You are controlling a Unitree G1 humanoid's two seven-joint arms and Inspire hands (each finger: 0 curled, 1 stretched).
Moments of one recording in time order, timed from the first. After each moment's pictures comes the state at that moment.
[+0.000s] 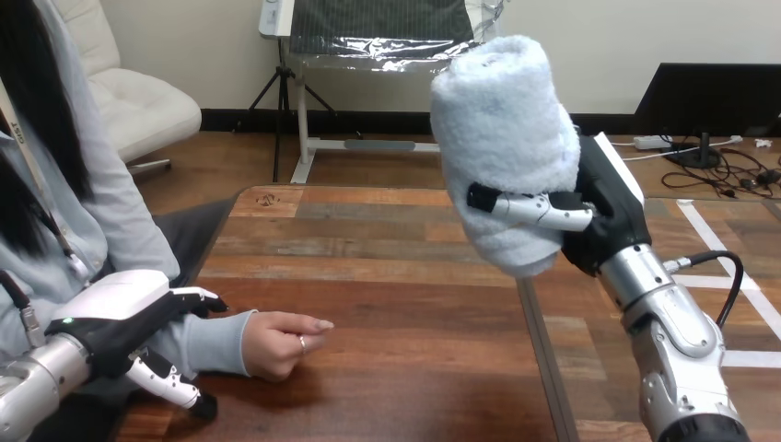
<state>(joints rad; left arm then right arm) -0.34 0.77 -0.22 0.84 0.68 -0.59 -0.11 -0.53 -0.20 -0.15 0.80 0.24 -0.50 0.52</state>
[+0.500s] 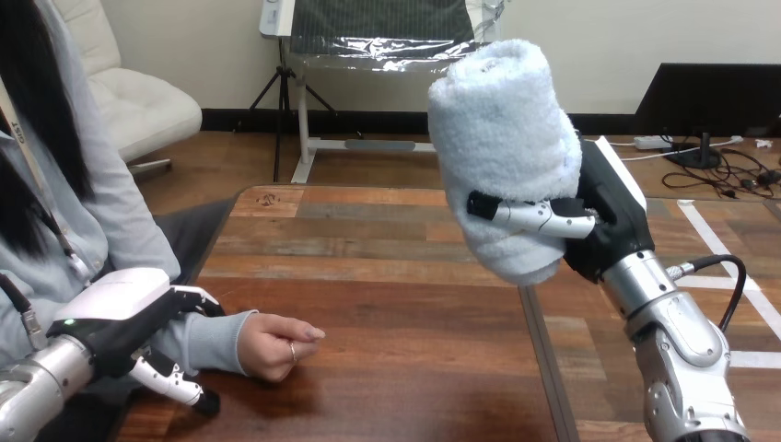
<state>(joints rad) -0.36 0.76 -0.25 0.88 0.68 -0.61 -0.04 -0.46 -0.19 -0.14 0.68 0.25 -0.46 0.53</state>
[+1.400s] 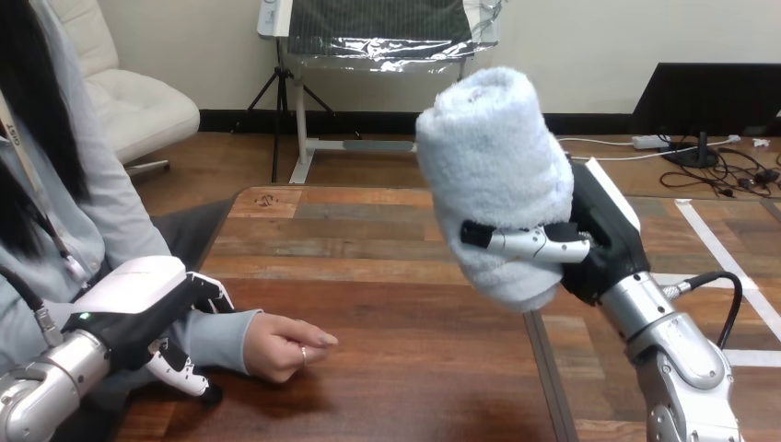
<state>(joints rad) -0.37 0.74 -0.26 0.89 0.67 -0.66 0.04 -0.38 -0.19 -0.12 0.58 0.25 -0.42 0.55</state>
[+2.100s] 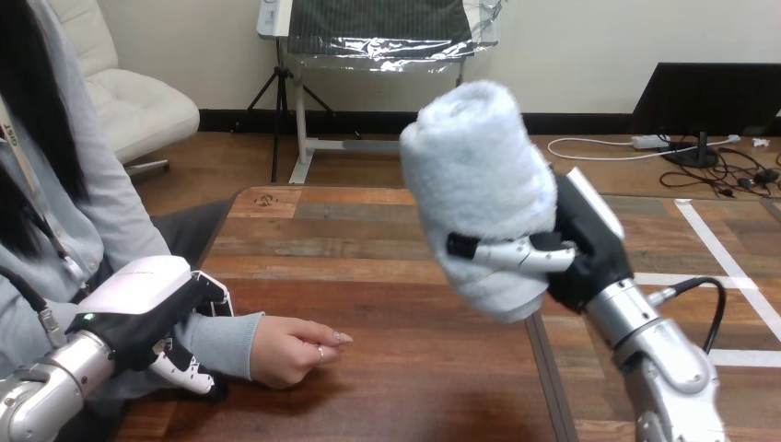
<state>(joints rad) -0.37 0.73 -0.26 0.89 0.67 -0.69 0.05 -0.37 -0.17 -0.11 0.60 0.22 -0.41 0.56</state>
